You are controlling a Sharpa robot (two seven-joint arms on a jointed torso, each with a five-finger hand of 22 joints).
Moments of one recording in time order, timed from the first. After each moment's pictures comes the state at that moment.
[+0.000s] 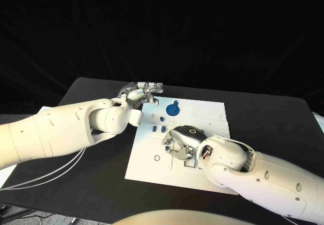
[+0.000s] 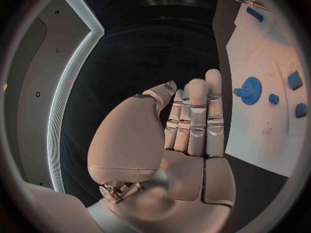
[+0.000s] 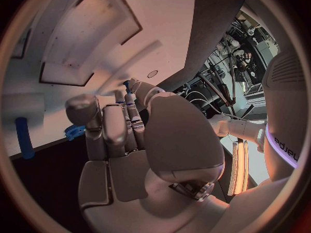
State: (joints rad) left arm 1.20 -0.84 -0.03 1.53 0.10 -0.35 0.31; left_hand 1.37 -0.15 0.43 0.09 0.12 1.05 0.17 0.12 0.07 1.15 0.10 0.21 0.10 1.25 0.01 0.95 0.52 0.16 1.21 0.11 0.52 0.91; right arm 0.89 -0.62 0.10 1.68 -1.80 -0.18 -0.25; right_hand 1.40 -0.14 0.44 0.02 0.13 1.02 0.16 0.07 0.07 0.97 0.11 0.06 0.06 1.46 0.01 1.20 1.10 0.12 1.31 0.11 1.14 0.83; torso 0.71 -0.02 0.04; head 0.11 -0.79
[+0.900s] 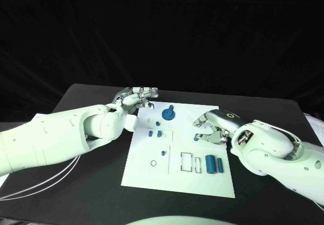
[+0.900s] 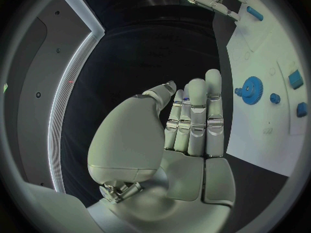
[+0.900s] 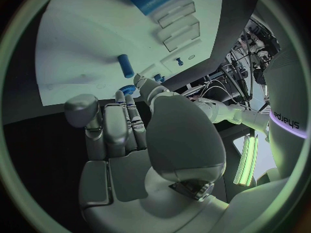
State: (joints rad) left arm 1.20 -0.85 -0.03 1.53 0.10 -0.35 0.32; left_hand 1.37 -0.14 0.43 0.09 0.12 1.04 0.17 0.13 0.07 1.15 0.10 0.22 0.10 1.25 0.01 0.95 0.52 0.16 1.21 0.11 0.51 0.91; right arm 0.99 -0.89 0.15 1.75 -1.74 -0.24 -0.27; right_hand 1.36 -0.16 0.34 0.03 0.14 1.00 0.13 0.07 0.07 0.98 0.09 0.13 0.07 1.47 0.00 1.20 1.10 0.12 1.33 0.10 1.15 0.83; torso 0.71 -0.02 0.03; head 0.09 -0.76
